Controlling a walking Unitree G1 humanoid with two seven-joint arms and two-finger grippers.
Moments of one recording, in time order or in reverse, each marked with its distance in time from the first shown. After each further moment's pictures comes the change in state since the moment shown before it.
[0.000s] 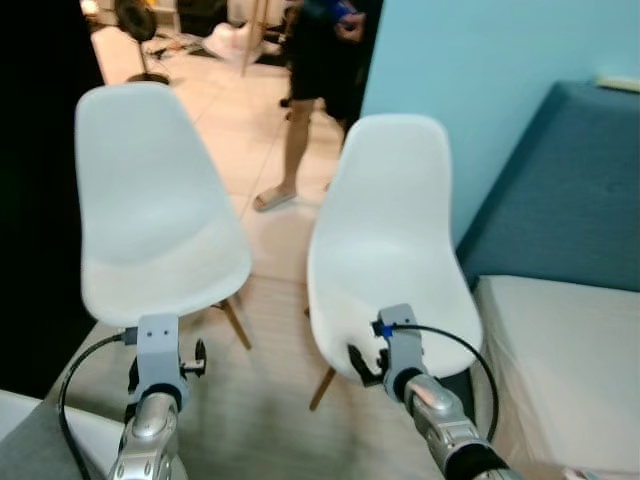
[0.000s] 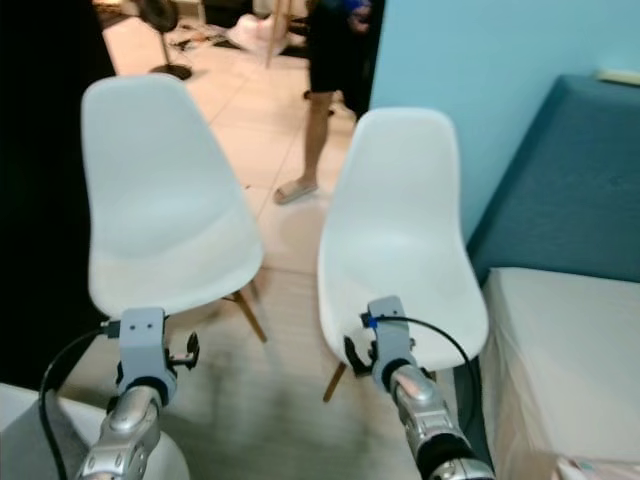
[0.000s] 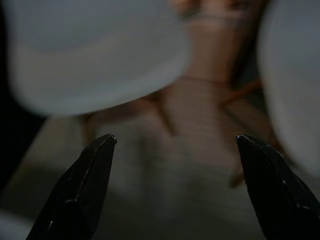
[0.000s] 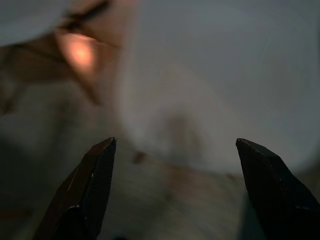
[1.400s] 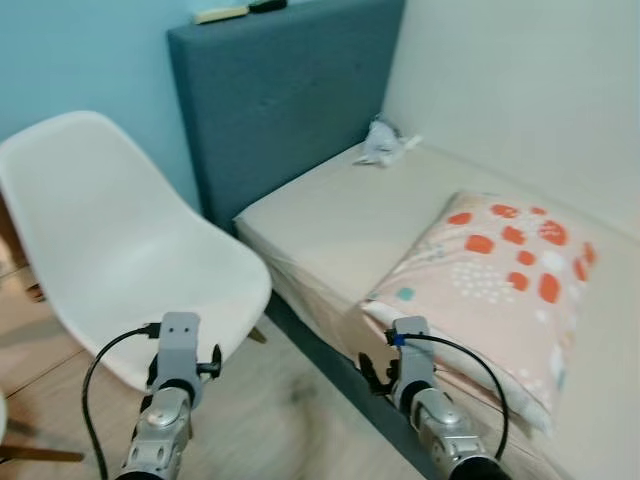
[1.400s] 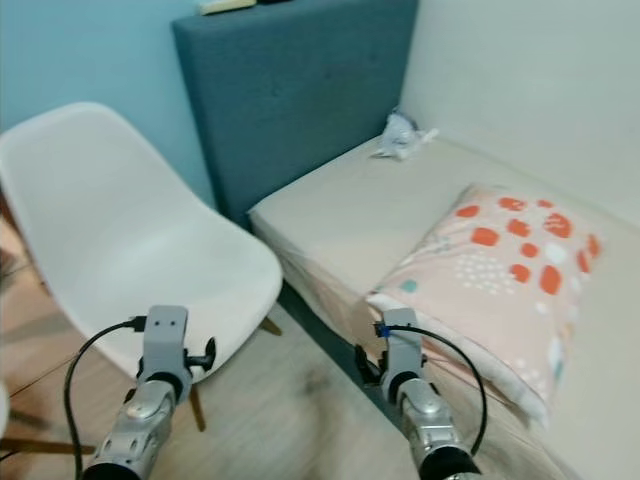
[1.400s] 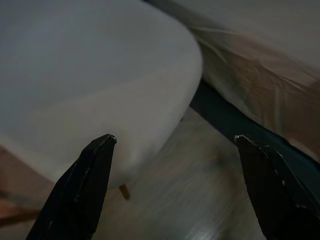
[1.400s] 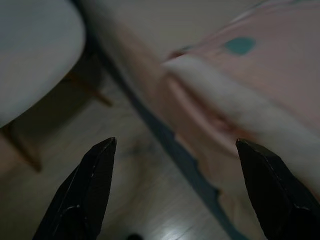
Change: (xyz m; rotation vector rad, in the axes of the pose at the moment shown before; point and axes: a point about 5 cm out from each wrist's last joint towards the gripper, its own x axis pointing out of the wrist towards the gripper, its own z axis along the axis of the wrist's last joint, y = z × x) left arm 0.010 -0.017 -0.004 0.044 0.044 -0.034; right arm -0.004 -0.003 -0.003 0.074 -0.027 -0.009
